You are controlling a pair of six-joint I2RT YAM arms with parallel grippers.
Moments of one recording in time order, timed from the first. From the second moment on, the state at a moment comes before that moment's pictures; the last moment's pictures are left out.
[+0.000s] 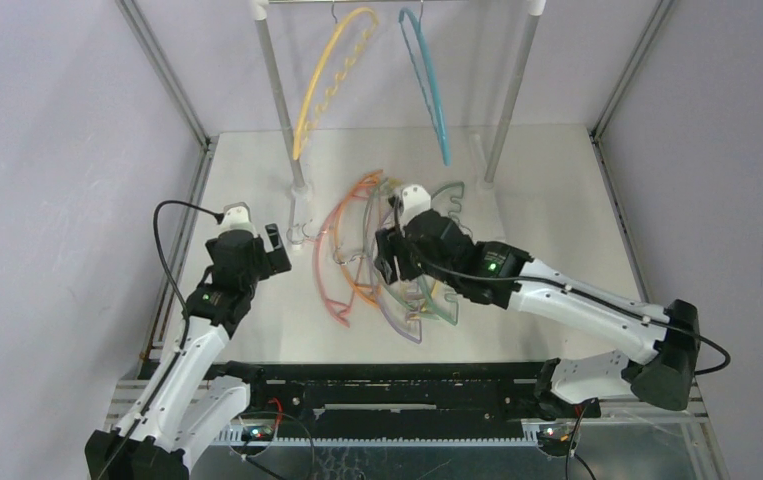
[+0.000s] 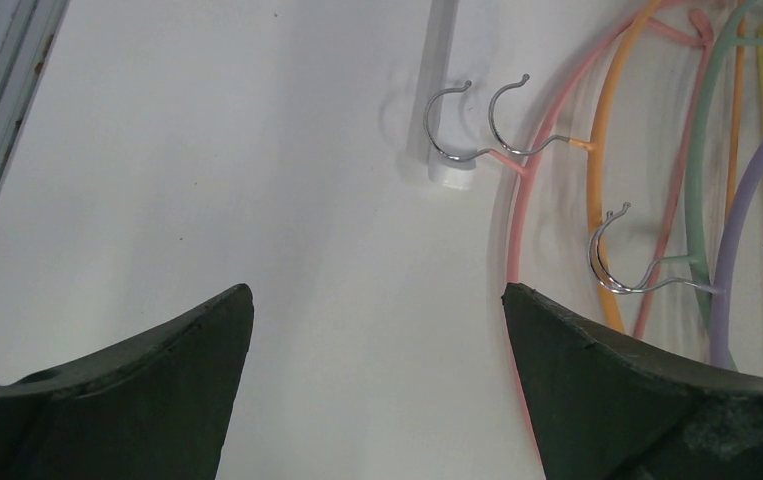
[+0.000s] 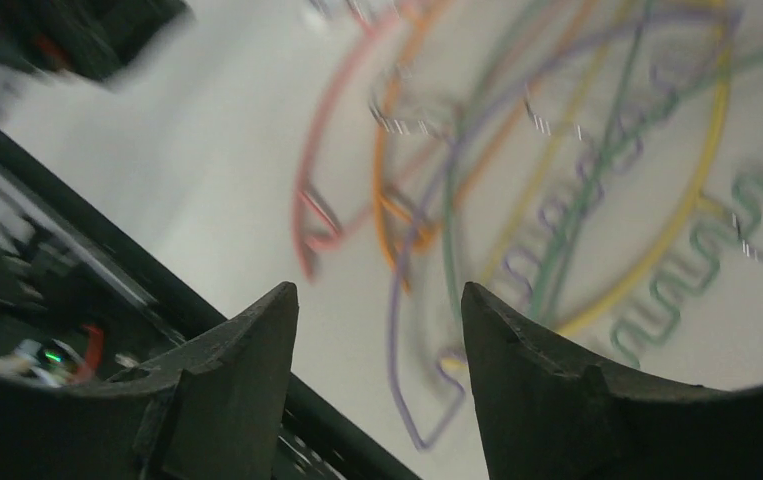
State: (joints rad) left arm -0.21 0.78 0.61 -0.38 -0.33 -0.30; right arm 1.04 1.29 1.26 -0.49 0.26 0.39
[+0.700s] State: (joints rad) left arm -0.21 0.75 0.61 -0.39 -0.31 -0.31; right arm 0.80 1.61 1.01 -0.46 0.22 0.45
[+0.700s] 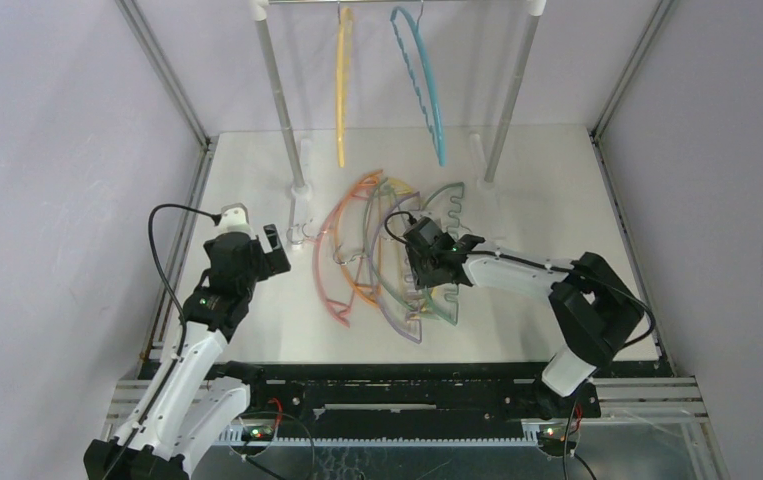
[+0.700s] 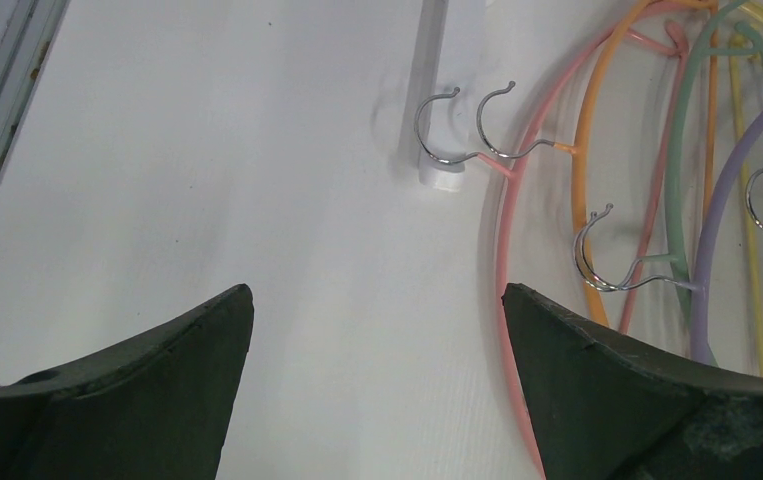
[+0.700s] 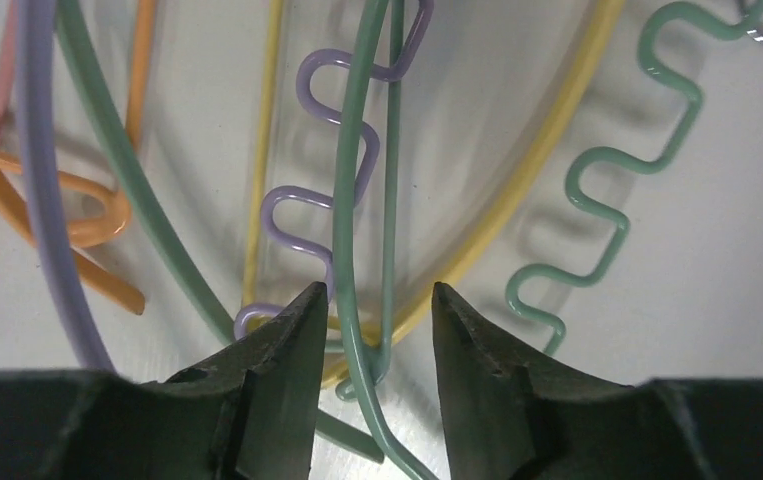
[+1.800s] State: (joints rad) left arm -0.21 0.76 0.61 -0.41 -0.33 -0.31; right arm 0.79 1.39 1.08 -0.56 -0.05 0.40
